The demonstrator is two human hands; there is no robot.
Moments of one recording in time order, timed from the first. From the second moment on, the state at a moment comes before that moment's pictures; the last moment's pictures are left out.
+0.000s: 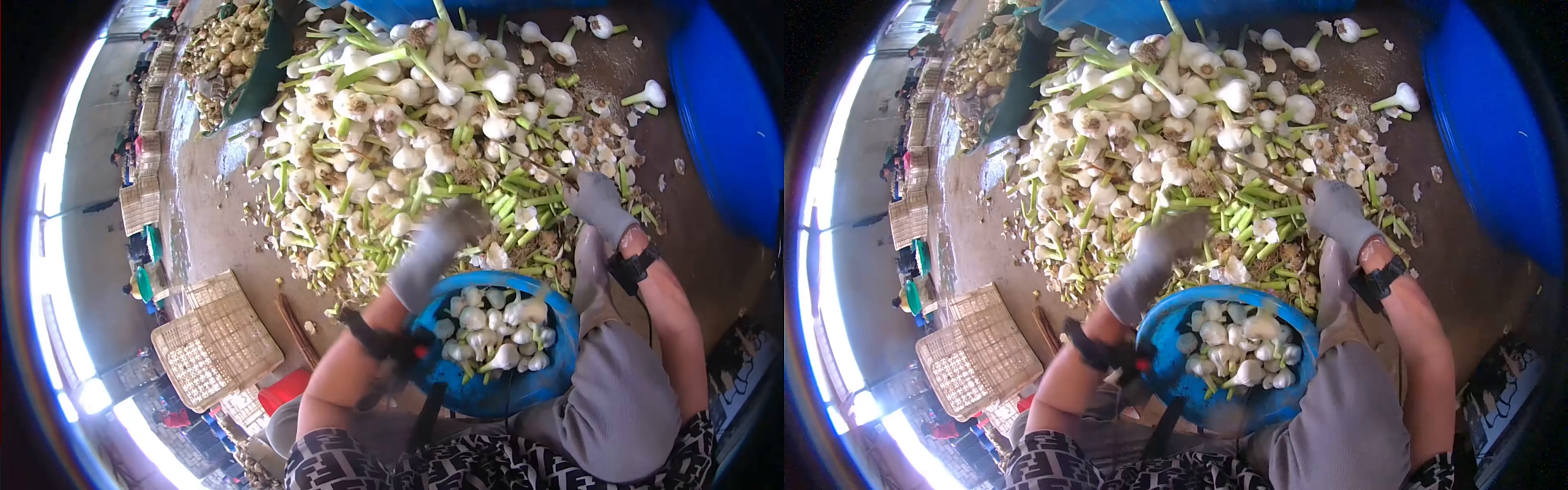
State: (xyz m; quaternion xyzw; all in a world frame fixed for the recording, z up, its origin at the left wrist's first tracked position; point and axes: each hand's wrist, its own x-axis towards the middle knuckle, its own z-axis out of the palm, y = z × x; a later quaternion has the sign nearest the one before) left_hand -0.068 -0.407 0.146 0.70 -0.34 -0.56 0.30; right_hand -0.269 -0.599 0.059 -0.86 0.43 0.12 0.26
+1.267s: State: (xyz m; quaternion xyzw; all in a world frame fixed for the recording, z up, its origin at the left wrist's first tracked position) left_hand -0.094 -0.412 0.073 0.81 -0.37 -0.35 0.27; right_hand -0.220 -0.540 0.095 -0.95 0.13 0.00 0.29
